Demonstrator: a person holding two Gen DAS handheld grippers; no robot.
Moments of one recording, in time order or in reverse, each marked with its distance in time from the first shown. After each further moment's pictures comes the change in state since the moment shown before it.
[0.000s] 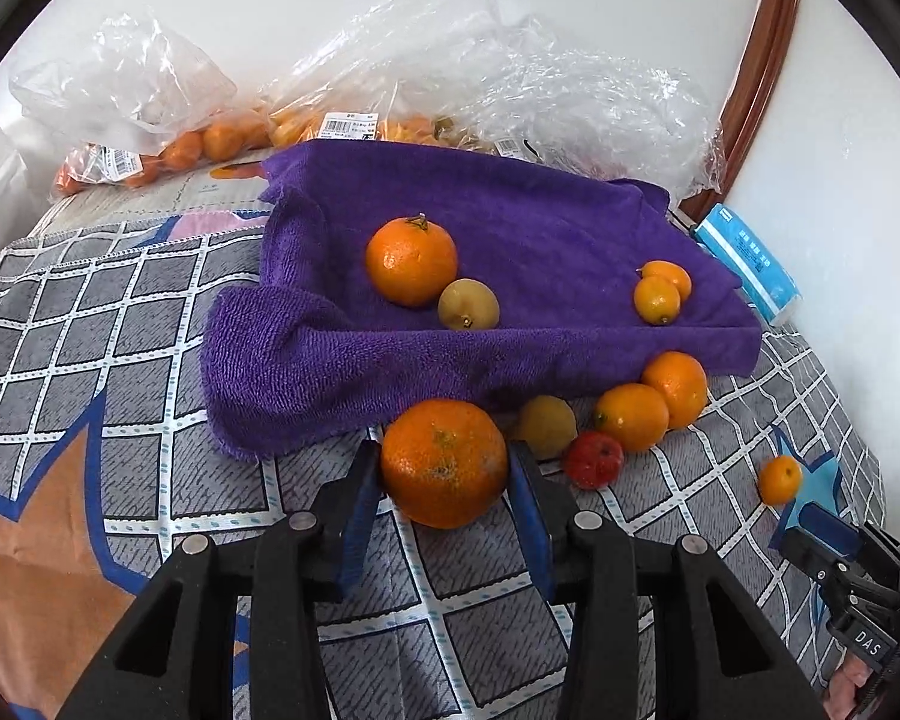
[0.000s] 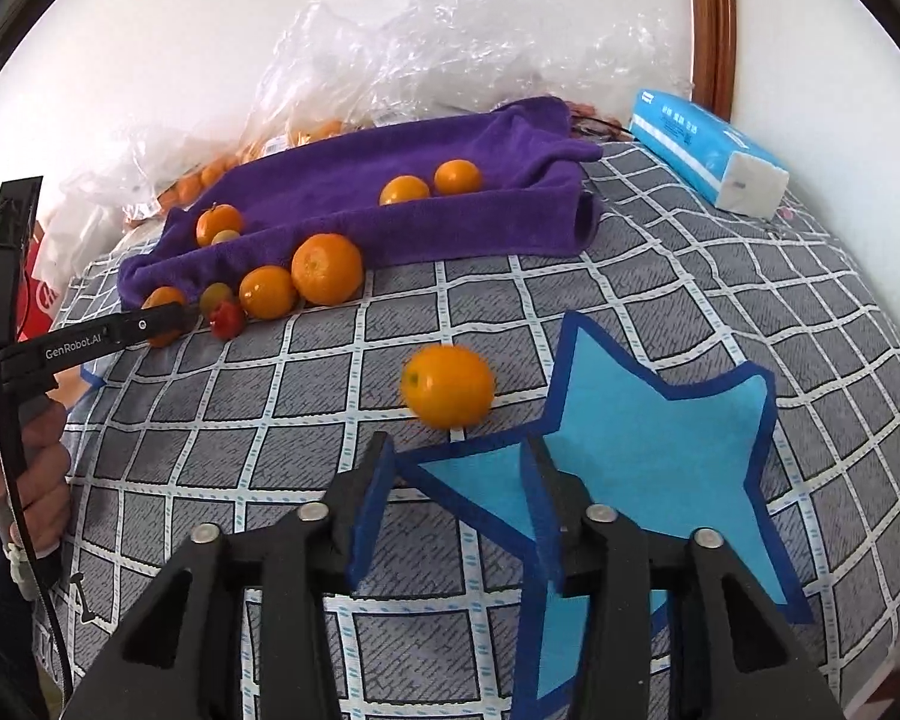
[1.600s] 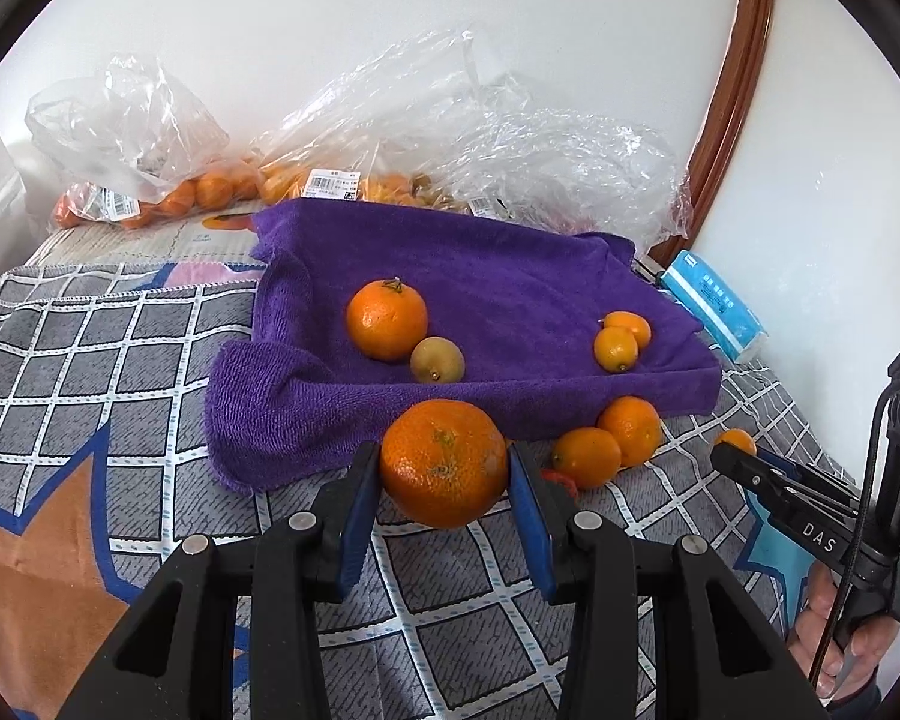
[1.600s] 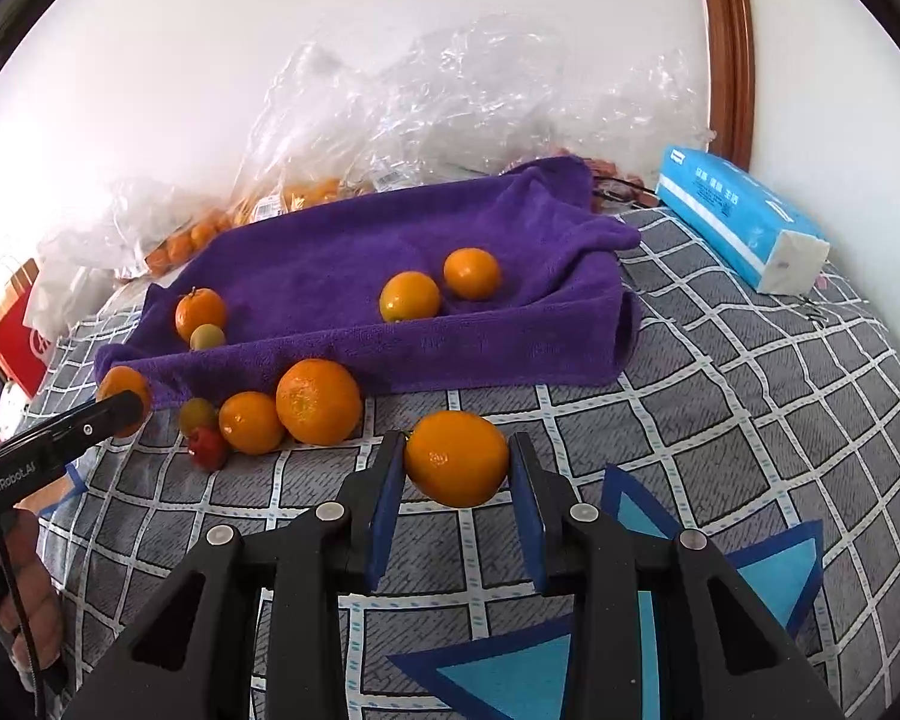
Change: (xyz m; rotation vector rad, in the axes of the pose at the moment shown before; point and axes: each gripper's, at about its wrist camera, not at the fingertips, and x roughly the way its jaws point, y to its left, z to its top) left arm -0.023 -0.002 0.003 0.001 -0.129 -0.058; right arm 0.031 0.004 0.049 0.024 -0.109 0.018
